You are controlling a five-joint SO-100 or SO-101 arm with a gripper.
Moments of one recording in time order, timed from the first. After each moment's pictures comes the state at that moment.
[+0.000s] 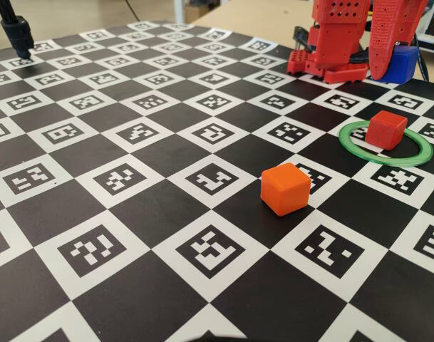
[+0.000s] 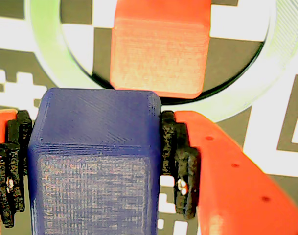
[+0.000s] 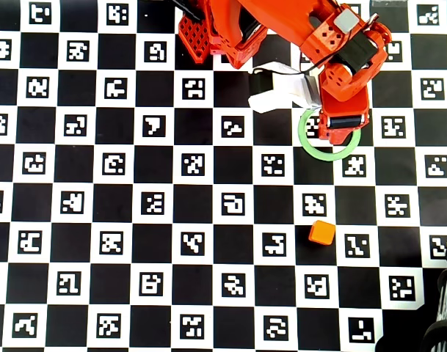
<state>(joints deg) -43.9 110.1 114.8 74.2 41.0</state>
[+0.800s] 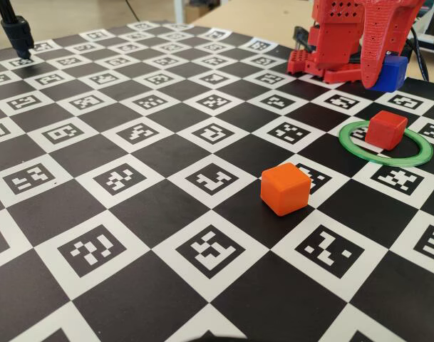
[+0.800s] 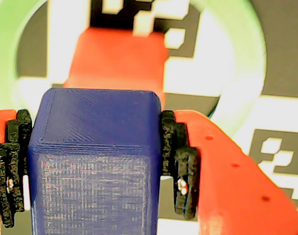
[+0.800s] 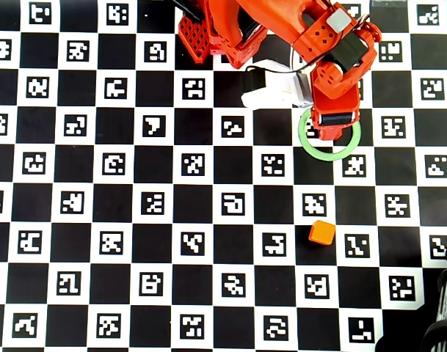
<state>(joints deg) -43.9 112.4 122.0 71.8 40.2</state>
